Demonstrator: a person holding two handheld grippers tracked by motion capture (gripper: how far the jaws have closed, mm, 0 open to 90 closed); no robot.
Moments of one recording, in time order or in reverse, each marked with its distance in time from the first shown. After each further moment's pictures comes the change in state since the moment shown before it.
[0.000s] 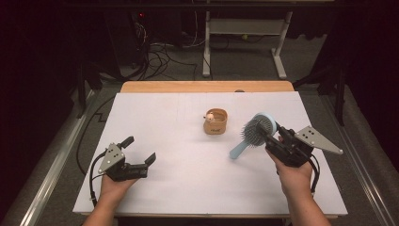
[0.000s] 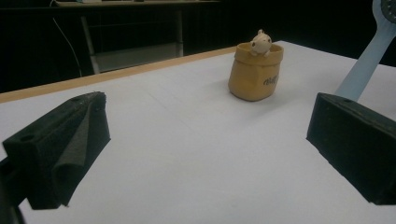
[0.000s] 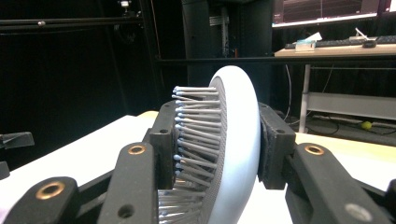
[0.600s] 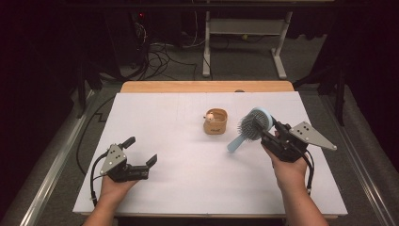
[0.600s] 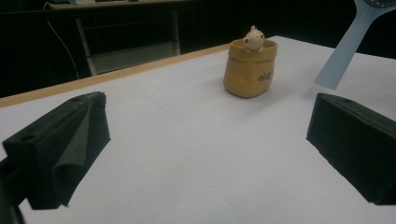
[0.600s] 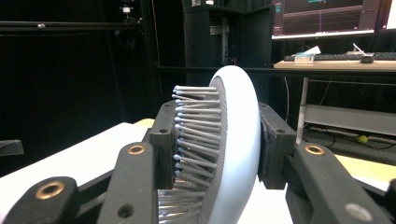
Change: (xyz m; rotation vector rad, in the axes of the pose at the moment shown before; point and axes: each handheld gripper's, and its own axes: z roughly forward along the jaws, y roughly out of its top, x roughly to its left) left arm -0.004 0.001 0.000 0.010 -0.019 0.030; right arm 0.004 0.005 0.015 -0.035 -0.002 -0.037
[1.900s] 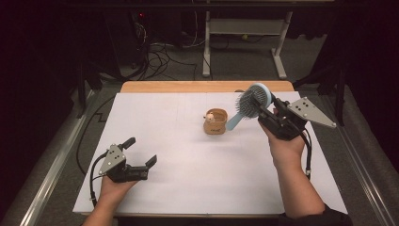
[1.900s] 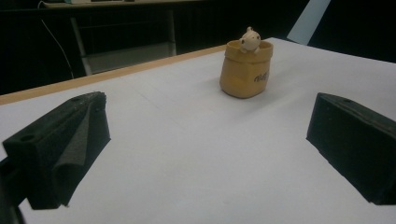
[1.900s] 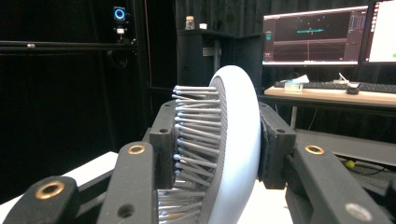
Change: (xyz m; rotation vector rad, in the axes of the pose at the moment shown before) left arm 0.001 -0.002 -0.001 -0.007 -0.018 -0.016; right arm 0.001 0.049 0.031 -0.075 -0.035 -0.042
